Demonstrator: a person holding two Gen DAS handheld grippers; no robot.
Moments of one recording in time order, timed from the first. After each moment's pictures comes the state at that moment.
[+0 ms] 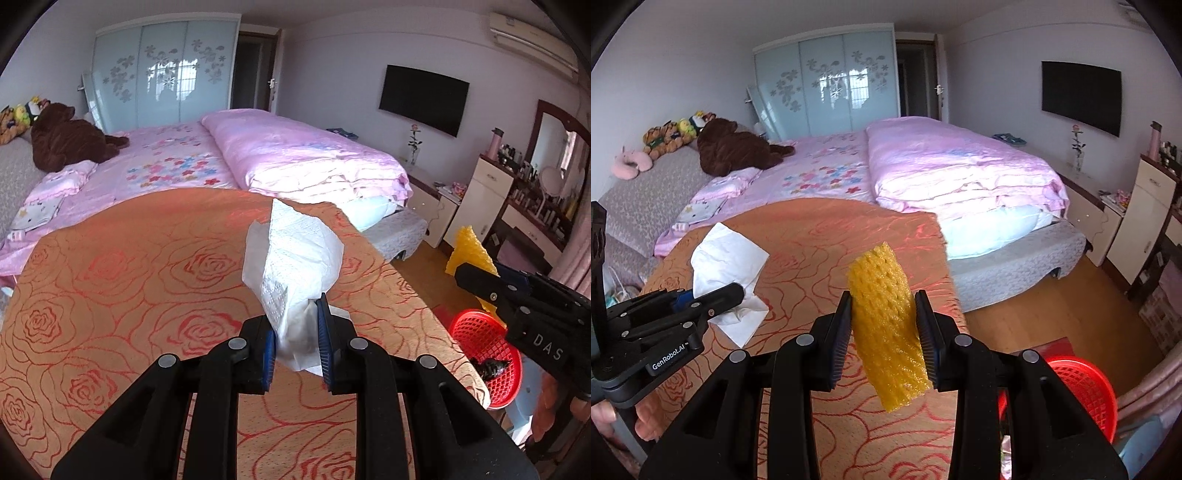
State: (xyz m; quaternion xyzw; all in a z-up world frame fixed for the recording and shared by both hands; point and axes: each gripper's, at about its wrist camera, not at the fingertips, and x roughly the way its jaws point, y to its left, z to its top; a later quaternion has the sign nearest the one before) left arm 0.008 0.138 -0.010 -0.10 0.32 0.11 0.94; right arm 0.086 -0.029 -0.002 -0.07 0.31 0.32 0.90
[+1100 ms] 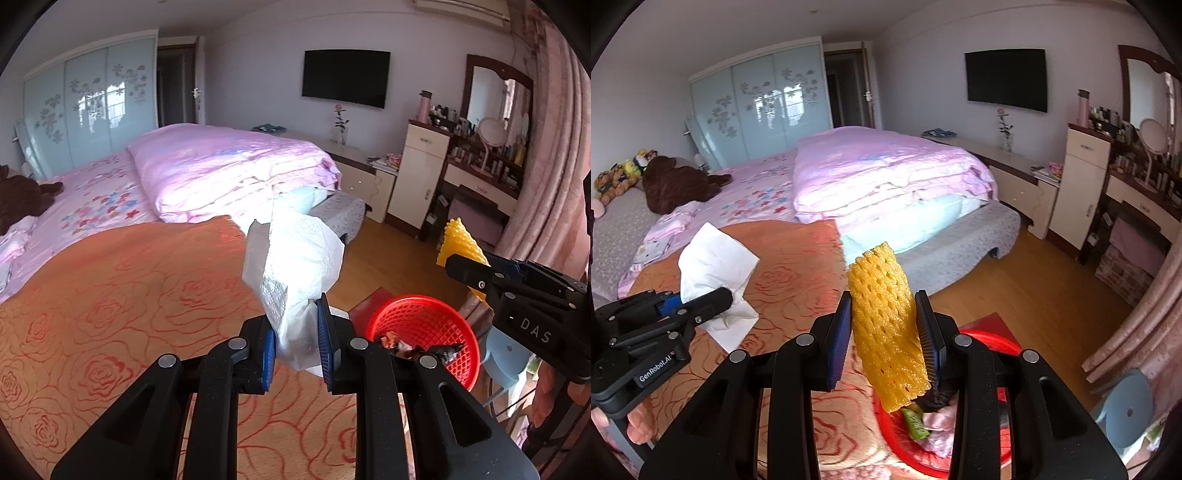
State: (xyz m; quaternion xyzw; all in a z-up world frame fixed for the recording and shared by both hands) left arm 0.059 0.022 0.004 -0.03 0.32 -0.01 0.95; right arm 0.097 -0.146 0.003 -0.02 0.31 0.20 0.93
